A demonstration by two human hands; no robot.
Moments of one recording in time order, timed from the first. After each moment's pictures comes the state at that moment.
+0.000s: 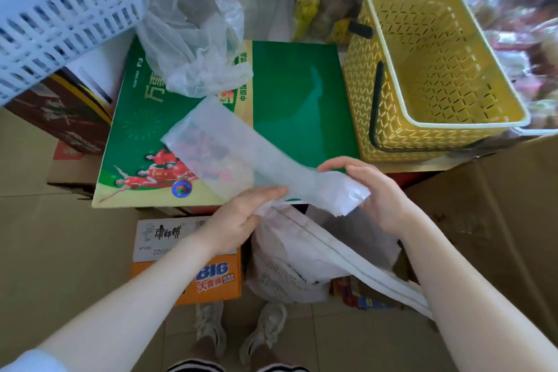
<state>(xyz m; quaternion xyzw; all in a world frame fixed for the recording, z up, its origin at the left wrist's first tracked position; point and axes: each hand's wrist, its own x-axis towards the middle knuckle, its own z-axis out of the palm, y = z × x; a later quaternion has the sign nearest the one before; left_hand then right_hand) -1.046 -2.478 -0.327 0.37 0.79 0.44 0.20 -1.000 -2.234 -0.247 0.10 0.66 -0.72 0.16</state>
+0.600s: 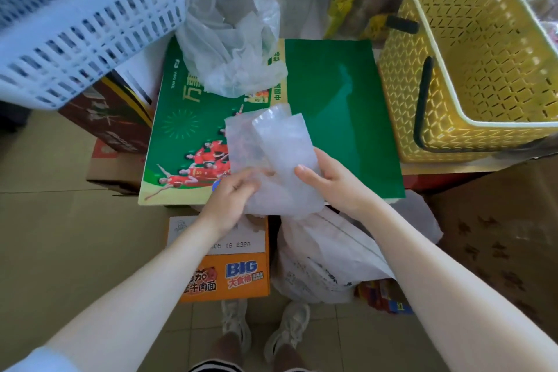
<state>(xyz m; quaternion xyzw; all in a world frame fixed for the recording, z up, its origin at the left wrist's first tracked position) -1.069 -2.522 -0.298 0.04 0.75 0.61 0.24 -1.047 -2.324 -0.278 0.04 0.78 -0.59 0.17</state>
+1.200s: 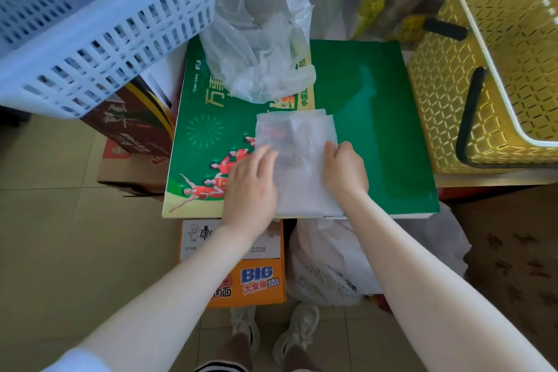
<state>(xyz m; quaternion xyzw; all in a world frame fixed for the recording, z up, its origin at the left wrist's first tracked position) -1.098 -2.528 -0.309 0.20 0.96 0.22 -0.01 -1.108 -2.368 -0.299 0.35 0.86 -0.36 0.08</state>
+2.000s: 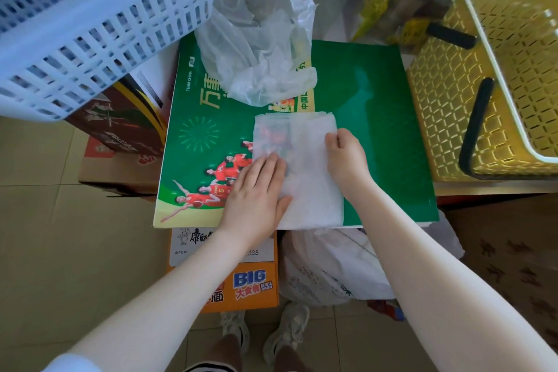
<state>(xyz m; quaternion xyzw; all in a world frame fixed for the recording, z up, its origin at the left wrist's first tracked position) -1.108 -2.530 -0.332 0.29 0.95 0.08 0.06 -1.133 -2.360 -0.298 0.30 0.84 -0.44 0.03</state>
